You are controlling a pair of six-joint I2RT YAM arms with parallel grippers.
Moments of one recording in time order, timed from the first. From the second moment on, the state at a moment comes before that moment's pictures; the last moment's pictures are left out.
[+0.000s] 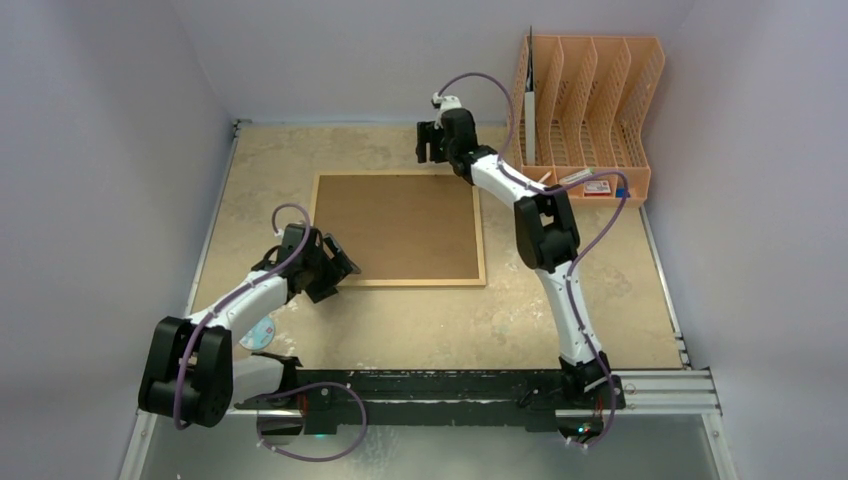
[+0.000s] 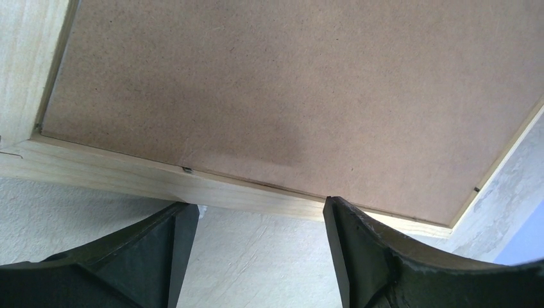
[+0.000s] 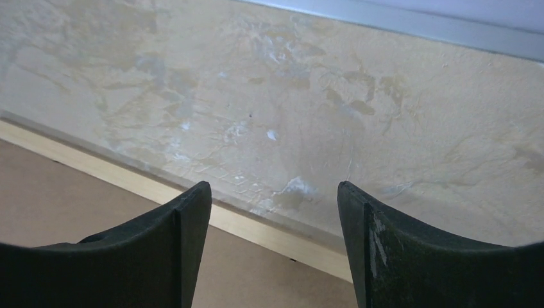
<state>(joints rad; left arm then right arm) -0.21 1.22 0.53 -0.28 0.11 -0.89 0.45 2.43 2.04 -0.07 -0.01 0.22</state>
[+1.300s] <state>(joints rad) -0.05 1.76 0.97 -0.09 0.22 -0.68 0.42 1.89 1.10 0.03 -0.08 0.29</state>
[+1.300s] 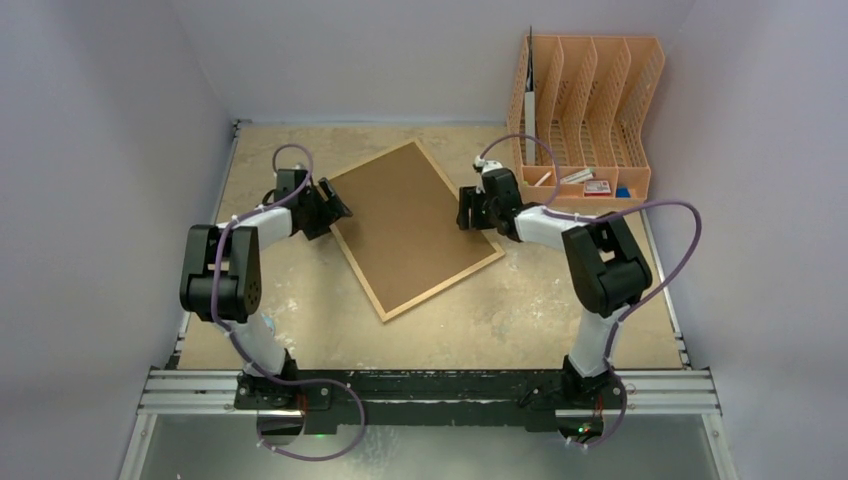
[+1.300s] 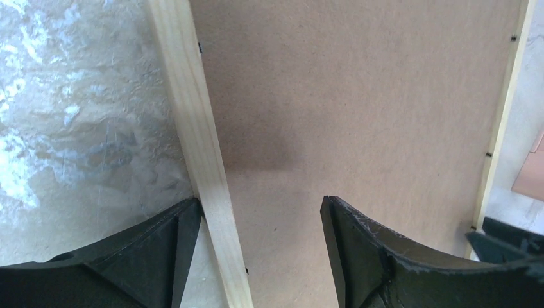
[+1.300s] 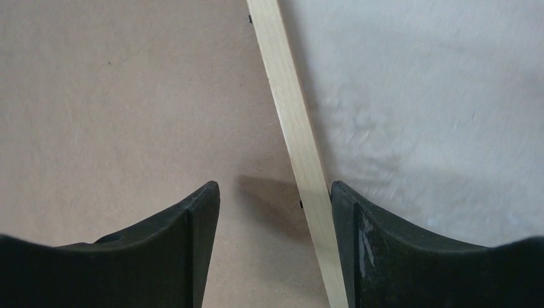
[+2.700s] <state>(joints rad) -0.03 1.52 0.70 -0.27 0.44 -0.56 0.86 1.87 1.06 0.29 -0.48 0.78</state>
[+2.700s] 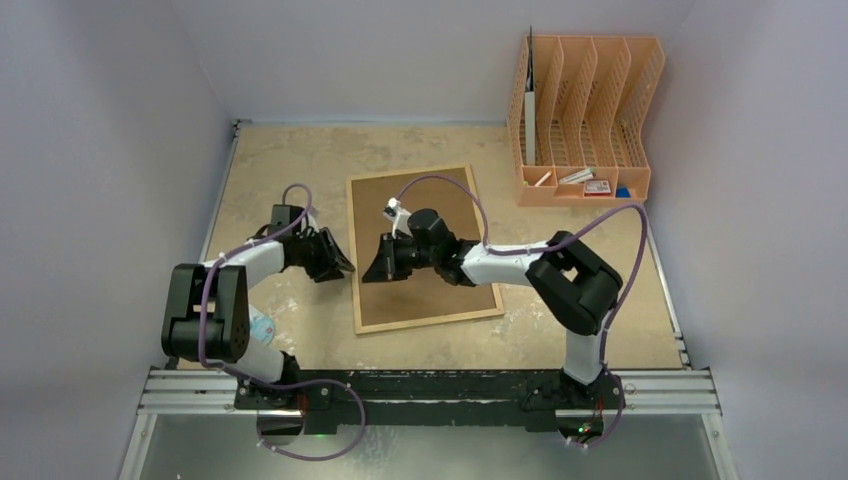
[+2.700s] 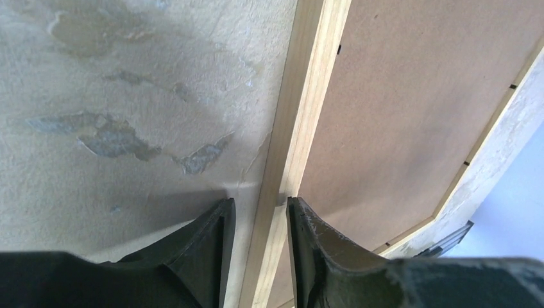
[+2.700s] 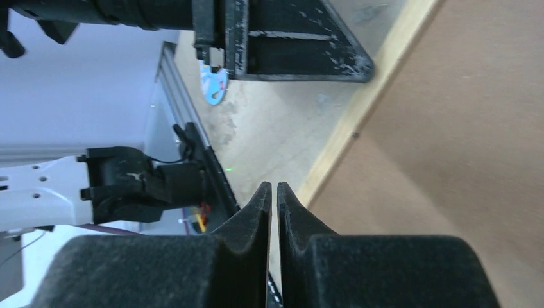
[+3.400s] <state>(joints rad) -0.03 1.56 0.71 -0.28 0.51 -0.57 0.93 2.09 1.14 0.44 -0.46 1.00</state>
